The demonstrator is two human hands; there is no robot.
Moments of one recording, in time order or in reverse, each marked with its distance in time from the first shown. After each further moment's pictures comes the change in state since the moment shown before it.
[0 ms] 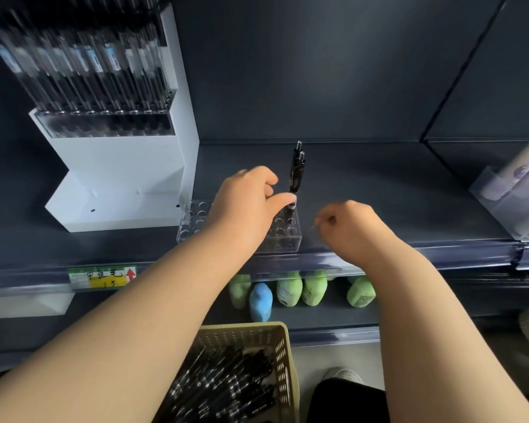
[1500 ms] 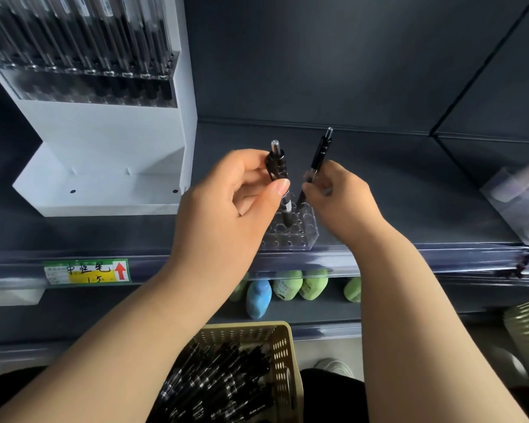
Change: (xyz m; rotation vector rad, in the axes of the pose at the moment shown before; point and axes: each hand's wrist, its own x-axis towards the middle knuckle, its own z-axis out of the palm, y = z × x) left_hand -0.042 -0.016 -0.030 -0.679 0.148 0.075; right_hand 0.032 -0.031 0.021 0.249 0.210 -0.086
